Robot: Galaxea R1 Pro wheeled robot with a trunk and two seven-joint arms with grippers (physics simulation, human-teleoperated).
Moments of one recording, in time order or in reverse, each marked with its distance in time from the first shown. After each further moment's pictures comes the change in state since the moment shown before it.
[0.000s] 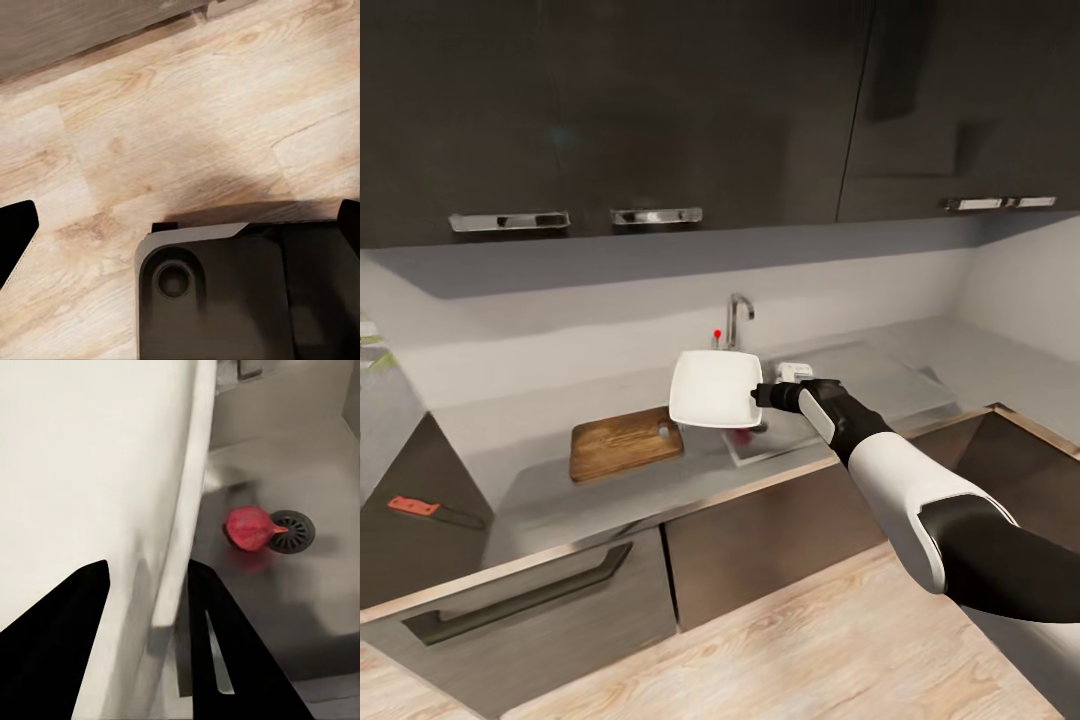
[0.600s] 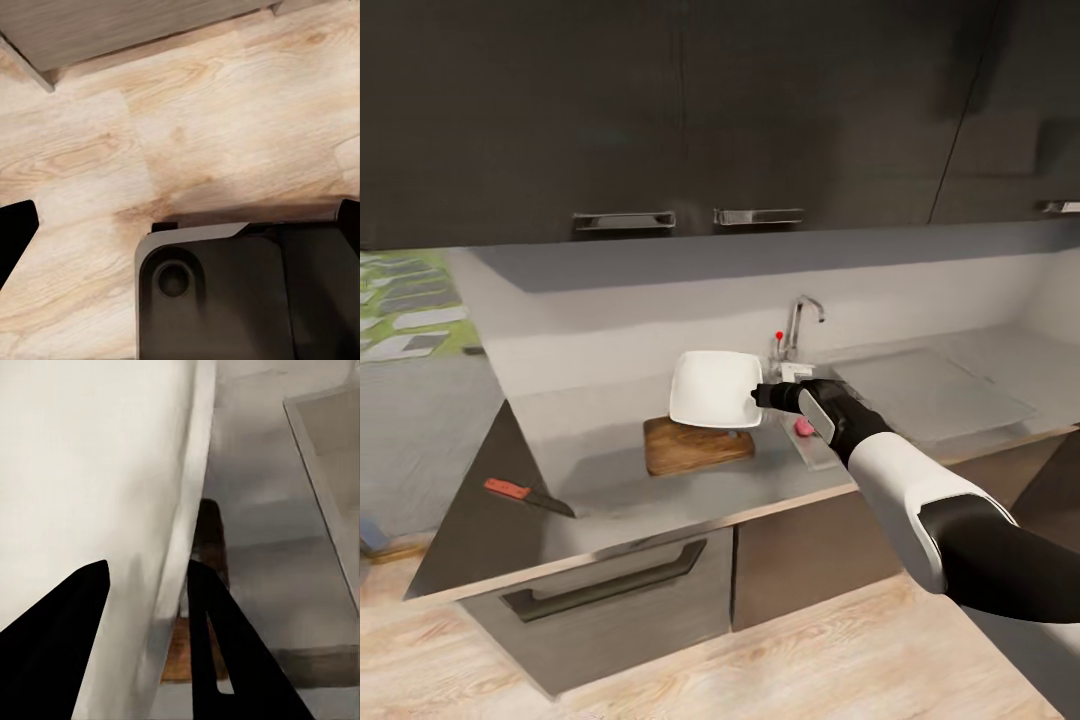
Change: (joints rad) left arm 0.000 0.000 0.000 0.001 0.000 0.000 -0.001; right arm 0.000 0.000 0.000 0.001 0.000 0.000 -0.002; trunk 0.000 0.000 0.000
